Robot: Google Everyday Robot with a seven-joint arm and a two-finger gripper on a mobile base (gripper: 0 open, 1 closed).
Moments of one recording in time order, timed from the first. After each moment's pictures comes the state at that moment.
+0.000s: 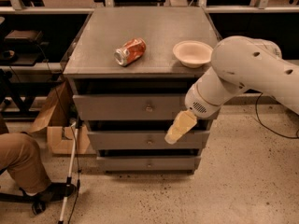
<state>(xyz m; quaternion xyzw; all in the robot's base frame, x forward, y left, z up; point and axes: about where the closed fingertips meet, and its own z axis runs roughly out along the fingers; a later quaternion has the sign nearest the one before) 0.532 -0.103 0.785 -0.49 0.84 0.08 0.21</state>
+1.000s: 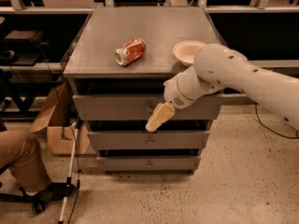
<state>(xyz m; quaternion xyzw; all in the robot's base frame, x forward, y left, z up) 0.597 -0.033 0.767 -0.56 0.76 0.13 0.30</state>
